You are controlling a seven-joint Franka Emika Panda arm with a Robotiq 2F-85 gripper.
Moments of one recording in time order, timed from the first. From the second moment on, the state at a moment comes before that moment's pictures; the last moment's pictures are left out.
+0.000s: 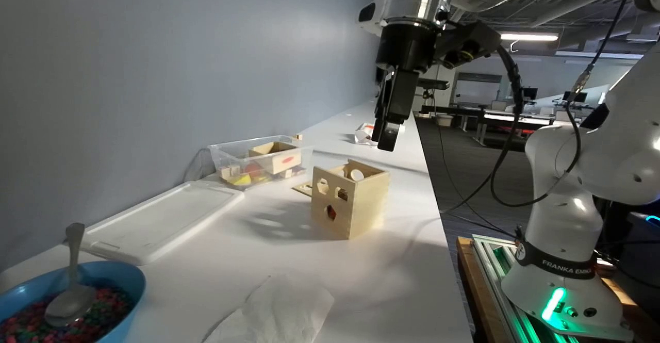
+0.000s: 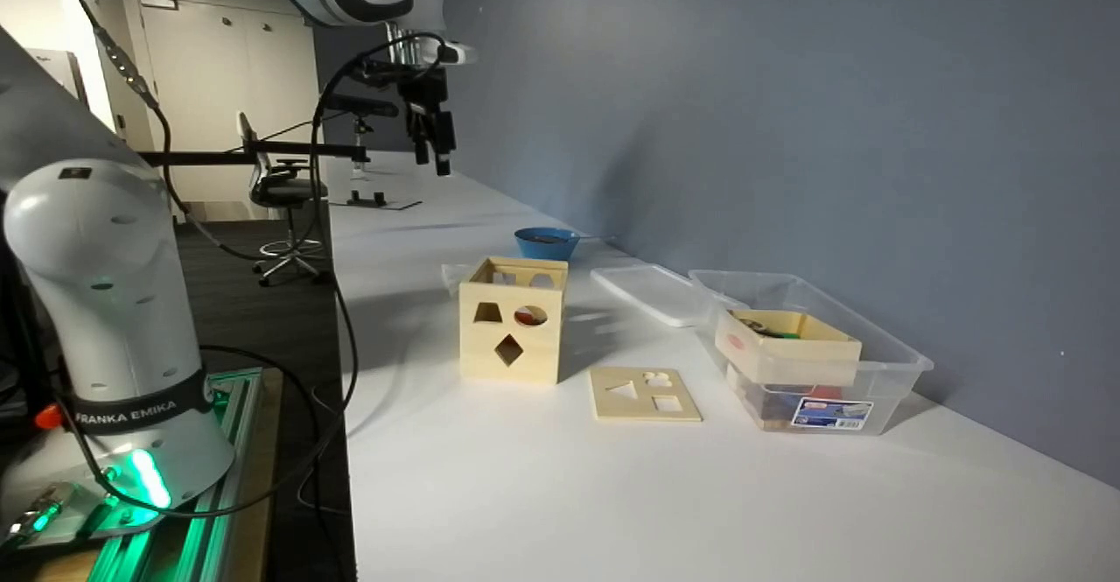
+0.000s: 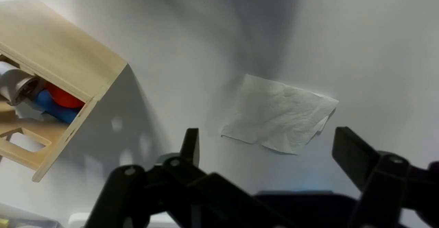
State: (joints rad) arm 0.20 -0.55 0.22 -2.41 0.18 2.03 0.16
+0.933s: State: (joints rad) arm 0.18 -0.55 0.06 -2.42 0.13 2.06 -0.11
